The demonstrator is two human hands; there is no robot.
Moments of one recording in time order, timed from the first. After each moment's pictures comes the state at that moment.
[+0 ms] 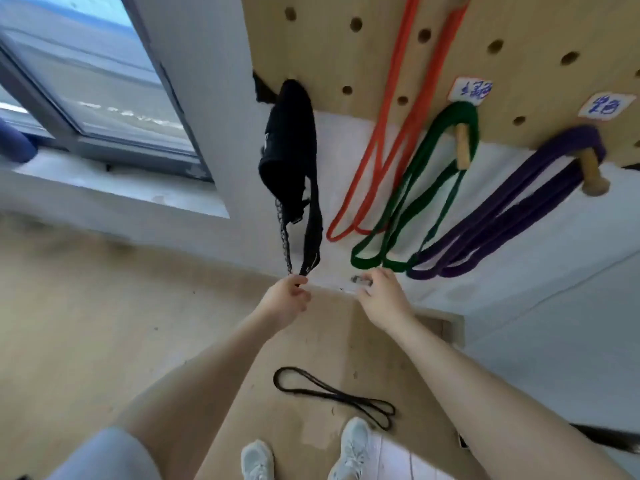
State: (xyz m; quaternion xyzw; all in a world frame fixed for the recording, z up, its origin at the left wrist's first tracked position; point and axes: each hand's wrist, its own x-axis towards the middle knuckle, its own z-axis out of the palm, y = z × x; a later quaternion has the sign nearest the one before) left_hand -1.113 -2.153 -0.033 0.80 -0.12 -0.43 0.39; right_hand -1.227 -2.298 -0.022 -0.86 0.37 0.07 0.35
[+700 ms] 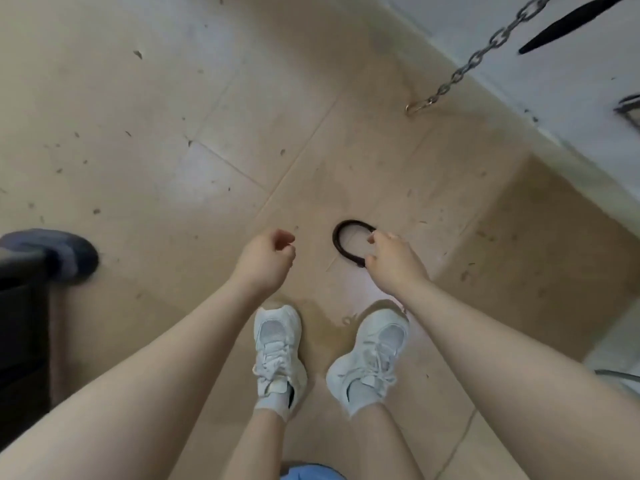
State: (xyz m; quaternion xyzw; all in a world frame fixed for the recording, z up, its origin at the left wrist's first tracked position) left_hand -1.121 -1.942 -0.539 0.82 0.15 -0.45 0.33; right_hand -1.175 -2.123 -0.567 -0.86 0.21 0.42 0.20
